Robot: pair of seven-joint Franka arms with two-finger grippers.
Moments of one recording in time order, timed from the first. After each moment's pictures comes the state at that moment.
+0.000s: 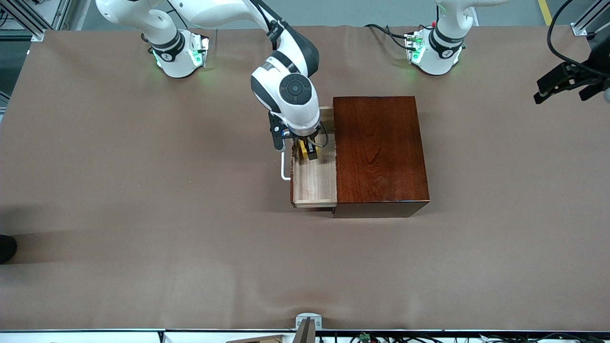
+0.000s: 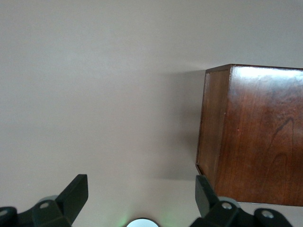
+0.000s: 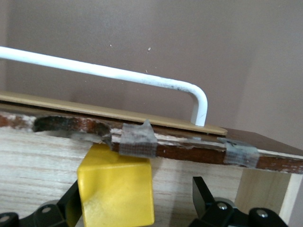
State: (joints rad) left arm 0.01 -0.09 -0.05 -1.56 0.00 1.45 -0.10; right arm 0.81 0.57 0.04 -1.55 0.13 2.10 2.15
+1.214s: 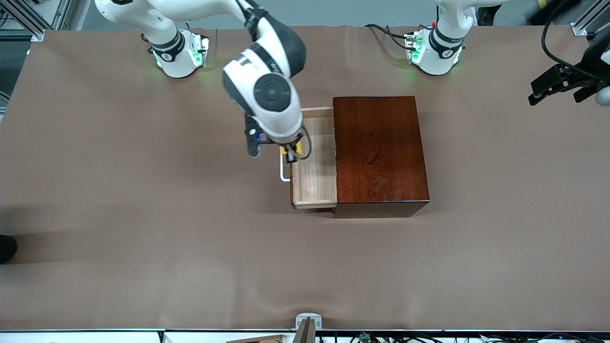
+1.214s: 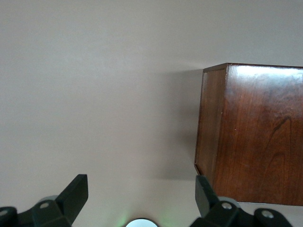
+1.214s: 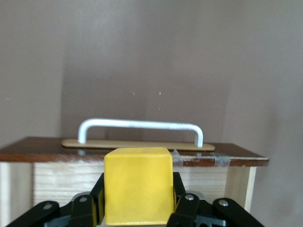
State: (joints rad) left arm 0.04 -0.09 -0.09 -1.56 0.00 1.45 -0.10; right arm 0.67 0.55 0.02 -1.27 0.14 1.72 2.10
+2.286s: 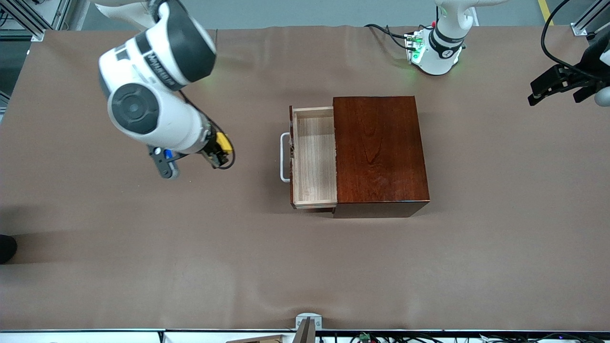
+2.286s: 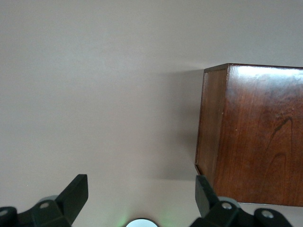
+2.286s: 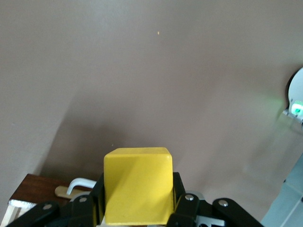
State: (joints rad) left arm 0.06 -0.09 -0.10 -1.56 0.00 1.46 -0.10; right arm 0.41 0.43 0.01 -1.24 0.15 1.41 1.50
